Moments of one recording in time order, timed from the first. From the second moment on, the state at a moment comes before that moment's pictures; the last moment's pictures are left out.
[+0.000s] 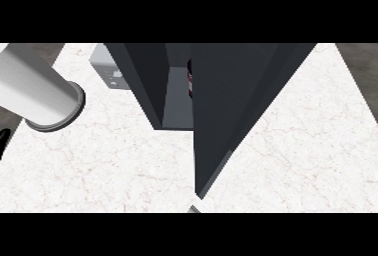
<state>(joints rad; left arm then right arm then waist) 0.34 0.74 -0.06 -2.01 0.94 0.06 -0.42 -0.43 -0.21 0.92 -2.37 0.10 -0.45 0.80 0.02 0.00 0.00</state>
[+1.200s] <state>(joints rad) 0.22 0.64 -0.08 -1.94 0.88 0.09 -0.37 -1.20 -0.01 0.50 -1.44 -0.16 -0.43 0.53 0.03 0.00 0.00</state>
